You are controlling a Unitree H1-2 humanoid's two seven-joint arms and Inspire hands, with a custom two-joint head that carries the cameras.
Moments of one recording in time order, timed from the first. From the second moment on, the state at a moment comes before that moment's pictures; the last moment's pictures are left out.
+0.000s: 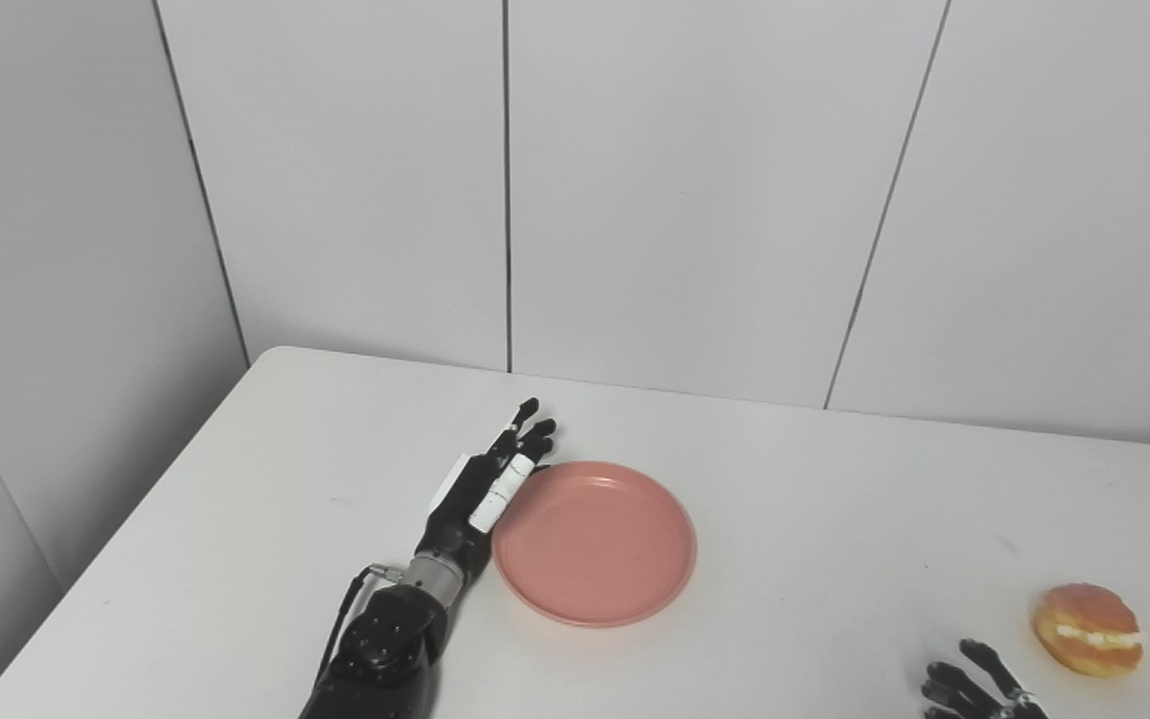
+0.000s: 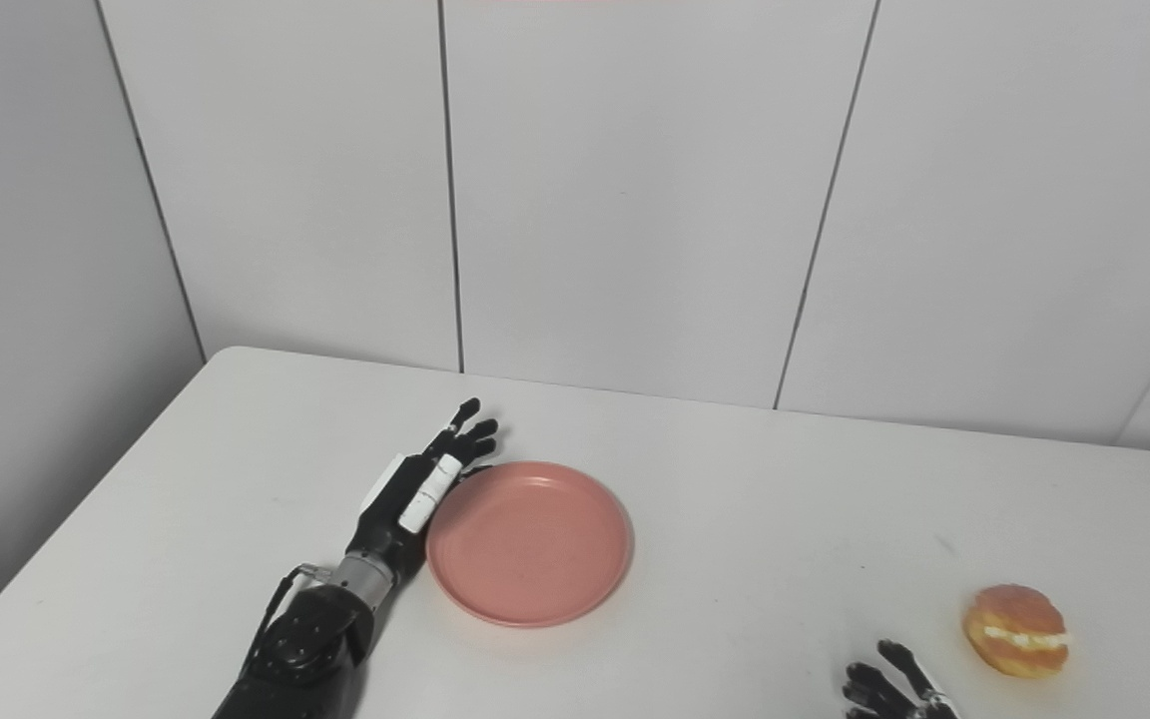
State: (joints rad) left arm -0.51 0.11 0.04 0.61 -0.11 -0.25 -0.18; right arm 0.11 -0.21 -0.02 -0.05 0.19 -0.19 0.20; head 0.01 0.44
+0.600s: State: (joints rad) left arm -0.50 0.12 0.04 0.55 -0.15 -0.19 -0.22; right arm 0.11 -0.16 0.04 -0.13 0.10 -0.09 0.11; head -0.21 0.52
